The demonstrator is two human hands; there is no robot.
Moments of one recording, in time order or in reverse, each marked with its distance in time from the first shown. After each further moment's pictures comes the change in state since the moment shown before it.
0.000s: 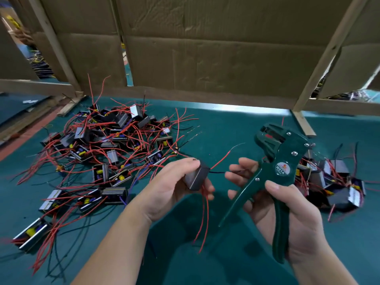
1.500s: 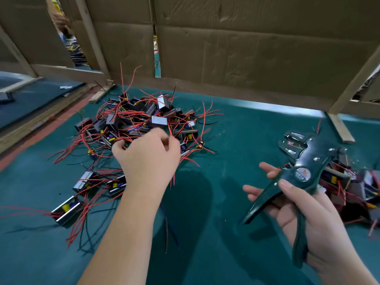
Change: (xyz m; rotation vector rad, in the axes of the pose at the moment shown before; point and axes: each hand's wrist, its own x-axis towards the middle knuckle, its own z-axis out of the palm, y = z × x) left_hand -0.010 0.030 -0.042 1.506 1.143 0.089; right_hand 0.005 0.017 -0.002 -0.274 0.236 -0.048
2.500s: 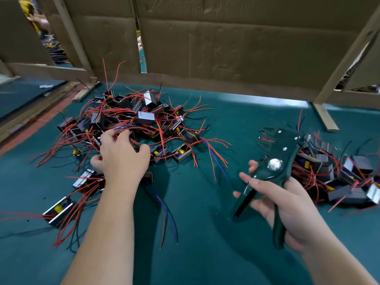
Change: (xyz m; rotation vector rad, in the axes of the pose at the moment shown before) left_hand 0.017 -0.046 0.036 -0.030 -0.101 -0.203; right_hand 0.006 0.008 -0.002 -0.096 0.016 0.099
